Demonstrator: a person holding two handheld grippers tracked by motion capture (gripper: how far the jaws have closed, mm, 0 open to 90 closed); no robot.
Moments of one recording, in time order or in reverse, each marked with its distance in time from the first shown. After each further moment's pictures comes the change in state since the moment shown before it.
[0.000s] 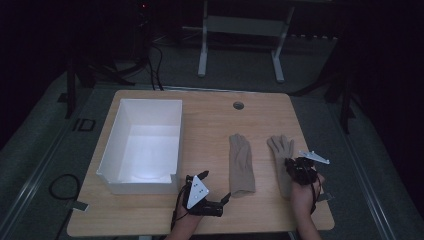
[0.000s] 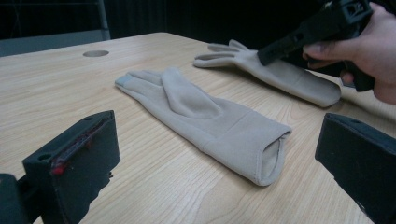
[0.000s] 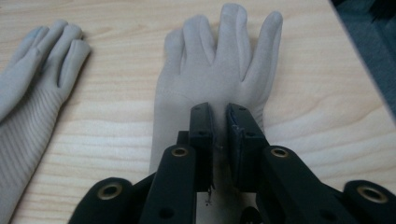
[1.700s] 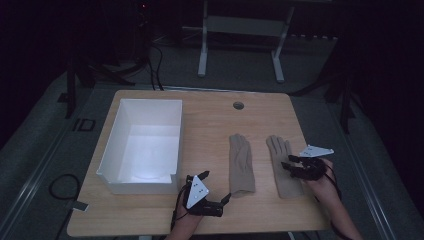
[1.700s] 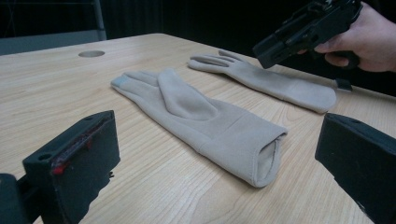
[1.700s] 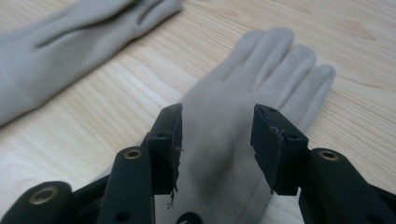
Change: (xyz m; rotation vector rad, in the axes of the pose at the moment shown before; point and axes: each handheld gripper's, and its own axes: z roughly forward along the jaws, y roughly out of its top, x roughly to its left) left arm 0.000 0.000 0.000 -0.007 -0.015 -0.009; right arm -0.039 0.023 0.006 0.043 0.369 -0.534
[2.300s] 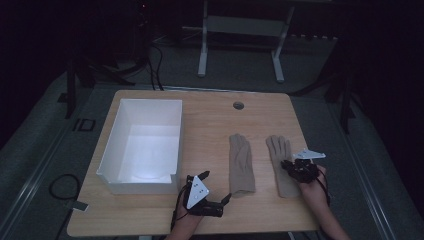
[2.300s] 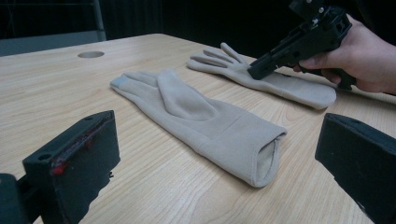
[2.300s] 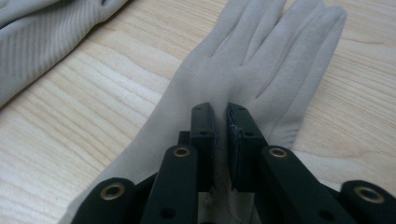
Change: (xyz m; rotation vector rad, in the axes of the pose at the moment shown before) left arm -0.001 0.000 0.000 -0.002 -0.001 0.002; right arm 0.016 -0.008 0.018 0.045 -0.116 0.119
